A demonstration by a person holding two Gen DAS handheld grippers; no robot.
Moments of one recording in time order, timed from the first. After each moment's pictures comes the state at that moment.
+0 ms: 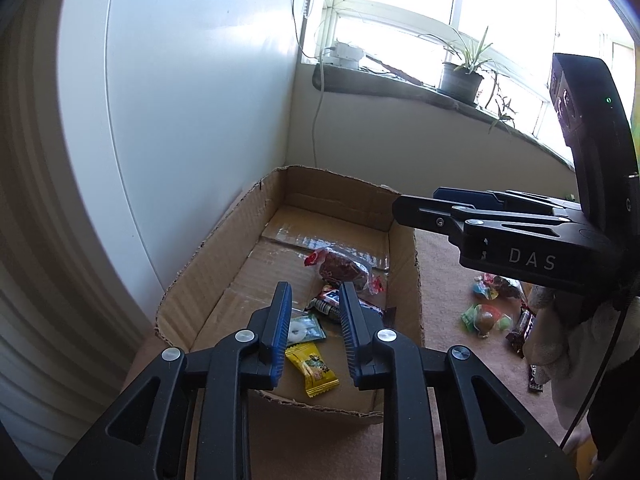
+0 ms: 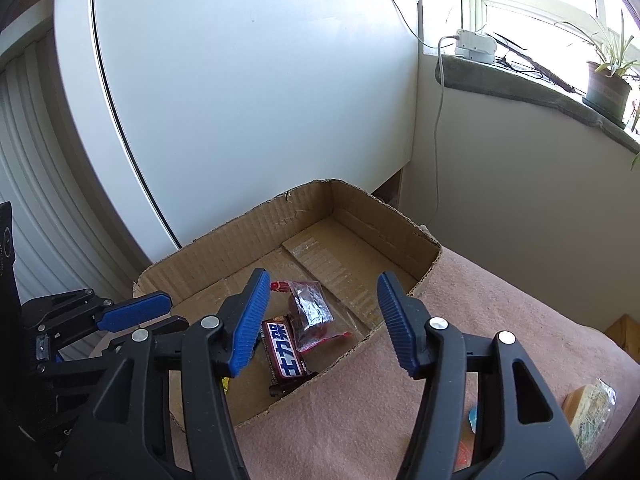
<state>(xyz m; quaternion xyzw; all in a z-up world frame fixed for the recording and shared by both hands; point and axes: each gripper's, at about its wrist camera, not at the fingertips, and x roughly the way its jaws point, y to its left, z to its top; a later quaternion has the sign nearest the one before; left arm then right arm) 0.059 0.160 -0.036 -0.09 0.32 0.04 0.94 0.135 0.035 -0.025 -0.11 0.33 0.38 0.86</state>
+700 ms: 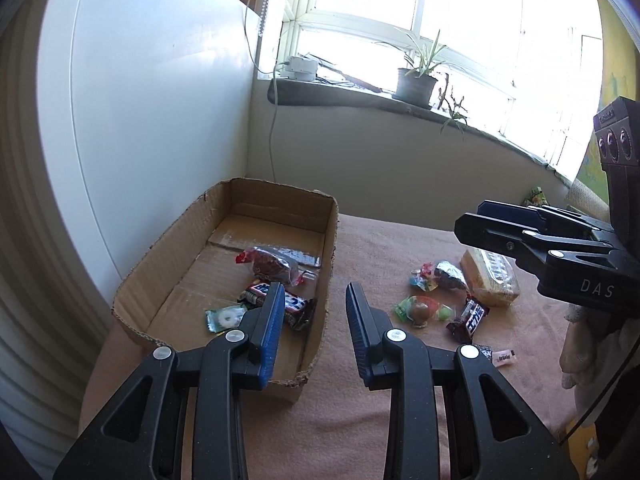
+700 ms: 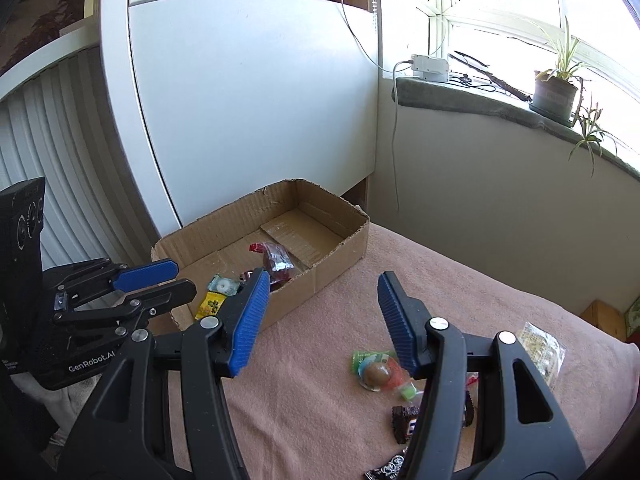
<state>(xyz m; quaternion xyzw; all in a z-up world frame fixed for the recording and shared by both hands) 0.035 0.107 -0.020 -0.08 0.30 -0.02 0.95 0.074 -0.065 0.005 -0.10 0.29 0.35 0.89</state>
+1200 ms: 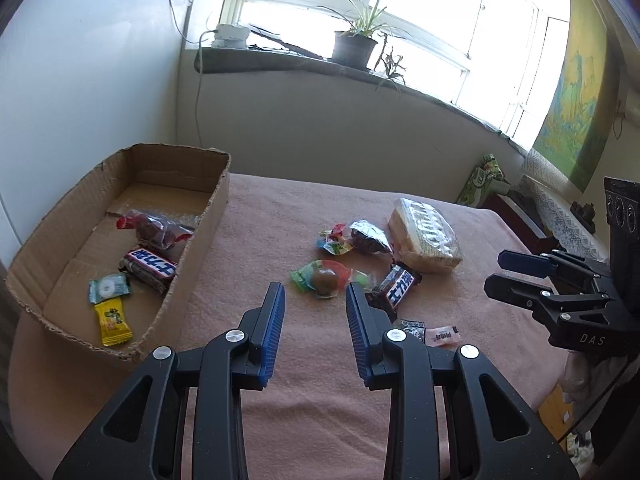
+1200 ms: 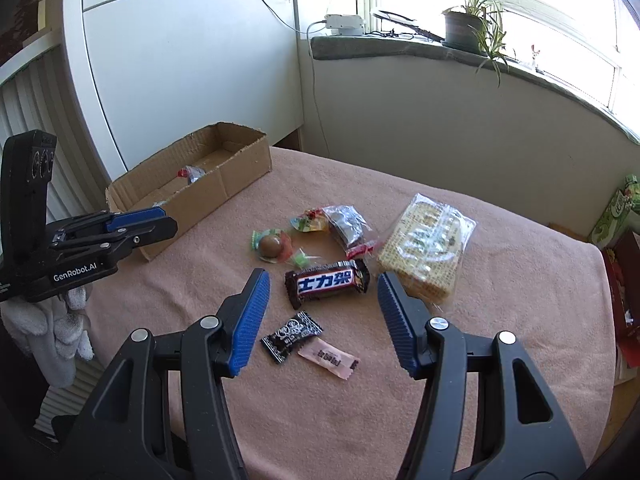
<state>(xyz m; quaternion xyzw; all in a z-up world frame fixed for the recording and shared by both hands) 0.049 0.030 -0.042 -0.09 0.34 -0.11 0.93 0.047 -0.199 -0.041 -0.08 0.36 0.26 0.89</state>
